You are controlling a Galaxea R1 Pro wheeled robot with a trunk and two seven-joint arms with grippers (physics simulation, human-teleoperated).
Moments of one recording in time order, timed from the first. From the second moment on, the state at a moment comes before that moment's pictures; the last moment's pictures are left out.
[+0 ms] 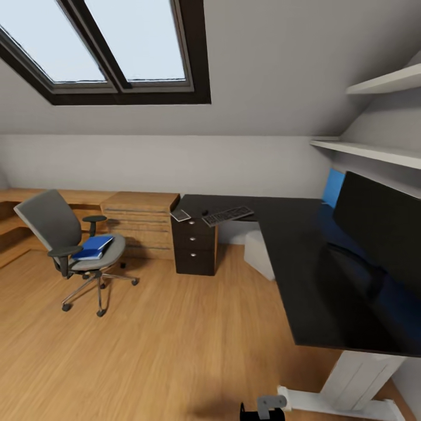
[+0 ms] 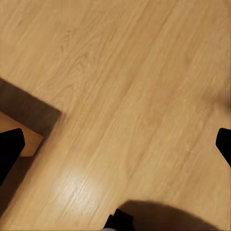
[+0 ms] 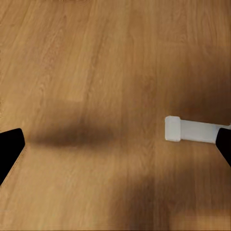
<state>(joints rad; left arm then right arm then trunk) -0.26 0.01 -0.41 -0.18 0.65 -0.31 0.34 -0.38 0.17 0.25 -0.11 -0.07 -0.40 -0.28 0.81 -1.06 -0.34</state>
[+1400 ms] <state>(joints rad) -0.26 0.01 -0.41 -0.17 0.65 -0.31 0.33 -0.38 0.17 0.25 -0.11 -0.07 -0.40 -0.28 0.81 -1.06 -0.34</state>
